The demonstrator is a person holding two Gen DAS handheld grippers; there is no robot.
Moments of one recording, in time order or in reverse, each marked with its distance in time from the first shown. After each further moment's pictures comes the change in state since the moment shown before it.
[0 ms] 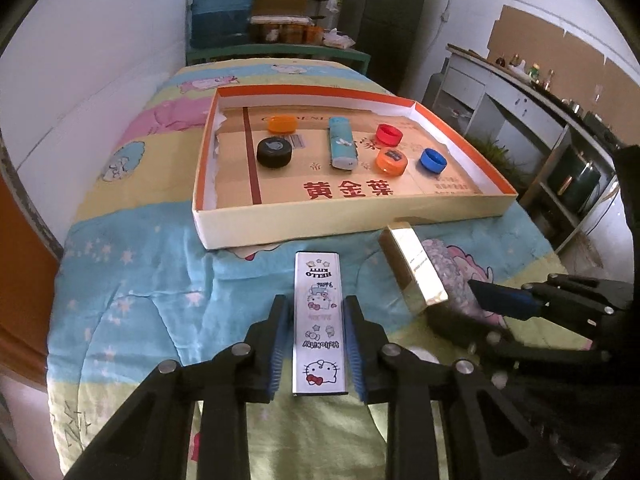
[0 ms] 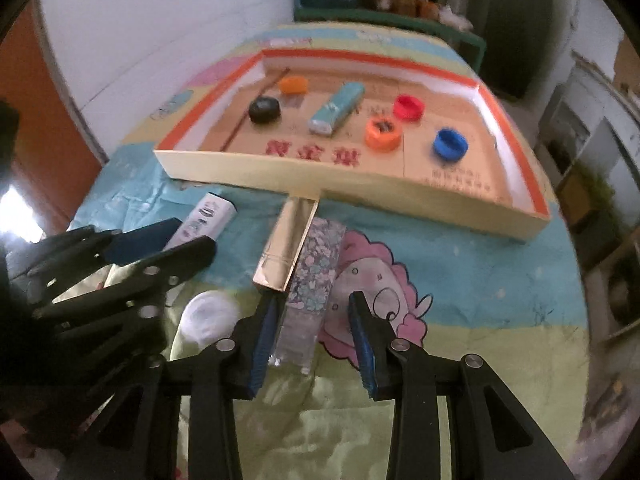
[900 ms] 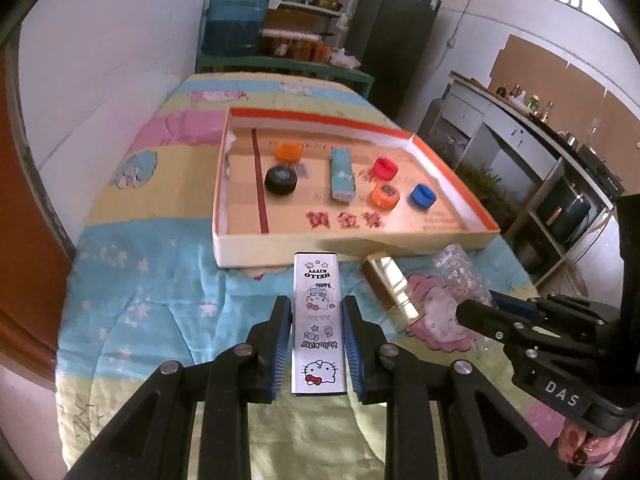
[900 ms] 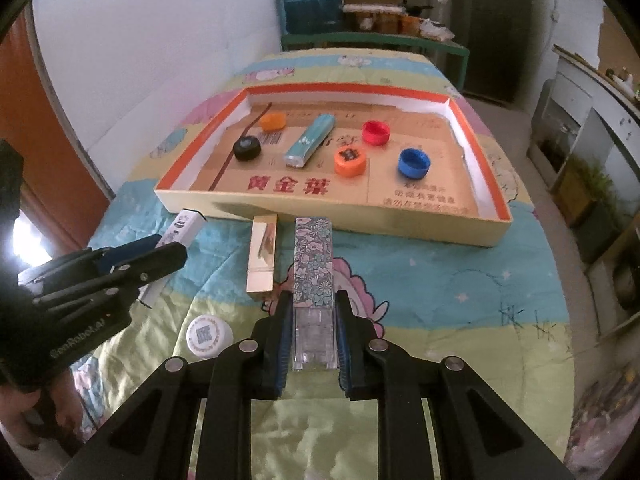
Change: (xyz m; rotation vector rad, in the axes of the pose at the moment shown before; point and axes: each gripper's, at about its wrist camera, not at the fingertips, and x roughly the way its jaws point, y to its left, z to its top) left arm -0.029 0.003 0.008 -0.065 -0.065 -0.037; right arm -0.034 -0.024 -0.001 0.049 -0.099 0.026
